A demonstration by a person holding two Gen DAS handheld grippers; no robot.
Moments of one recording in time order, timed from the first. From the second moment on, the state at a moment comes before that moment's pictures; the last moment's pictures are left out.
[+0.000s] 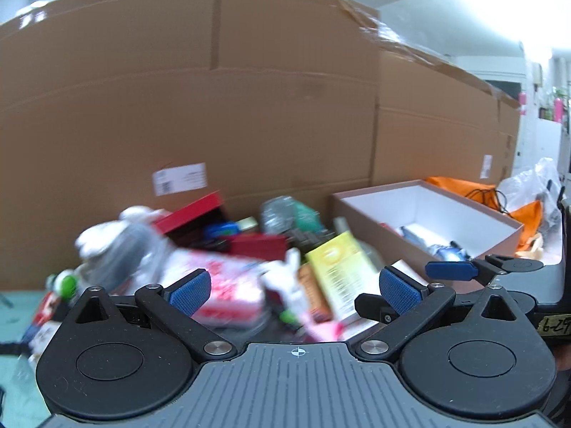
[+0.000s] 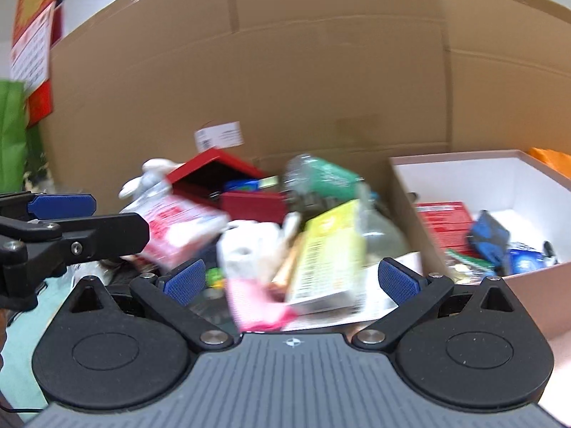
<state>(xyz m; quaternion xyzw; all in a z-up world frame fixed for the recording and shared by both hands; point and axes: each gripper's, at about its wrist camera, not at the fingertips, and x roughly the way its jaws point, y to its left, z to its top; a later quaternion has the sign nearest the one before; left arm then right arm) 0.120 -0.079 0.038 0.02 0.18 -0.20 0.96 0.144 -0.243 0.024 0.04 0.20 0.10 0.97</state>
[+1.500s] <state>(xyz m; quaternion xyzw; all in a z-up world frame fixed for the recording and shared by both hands) 0.069 0.205 -0.054 -0.14 0.26 -0.05 0.95 0.122 -0.034 -0.040 -0.07 0.31 0.20 0.93</state>
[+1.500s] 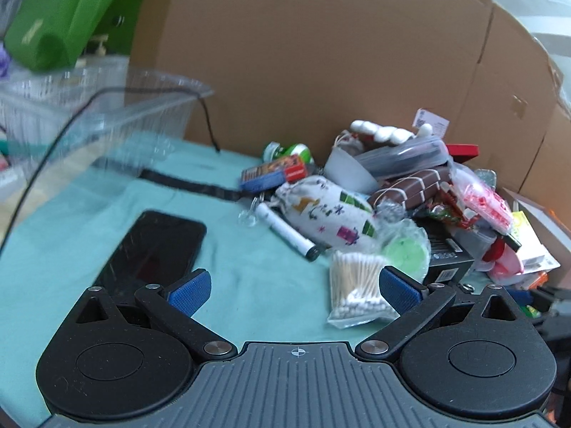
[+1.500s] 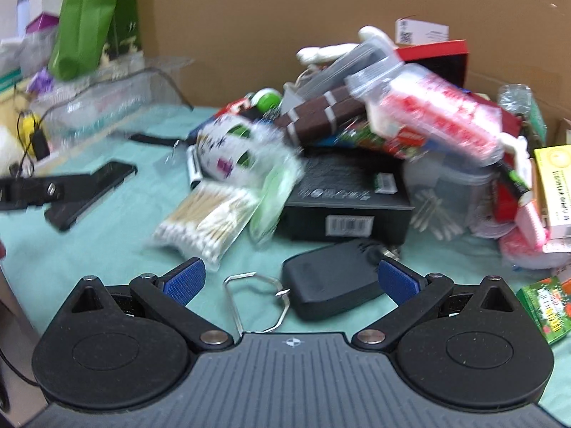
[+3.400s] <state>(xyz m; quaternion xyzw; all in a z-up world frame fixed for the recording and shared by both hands) 0.132 0.106 -0.082 -0.01 0.37 -0.14 0.92 0.163 -0.093 -0.065 -0.04 0.35 0.12 0.93</state>
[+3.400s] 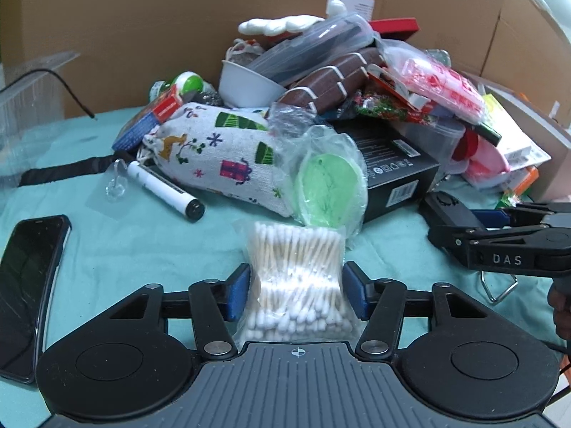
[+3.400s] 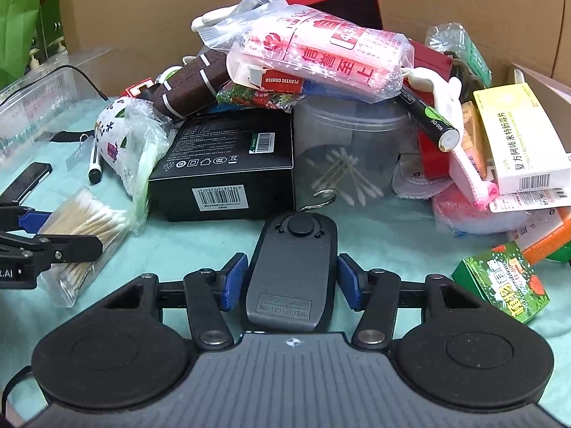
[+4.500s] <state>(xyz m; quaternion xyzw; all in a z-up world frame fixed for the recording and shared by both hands) 0.192 -0.151 0.068 -0.04 0.26 -0.31 0.91 0.125 -0.308 0.073 0.01 0.17 0.02 0.99</state>
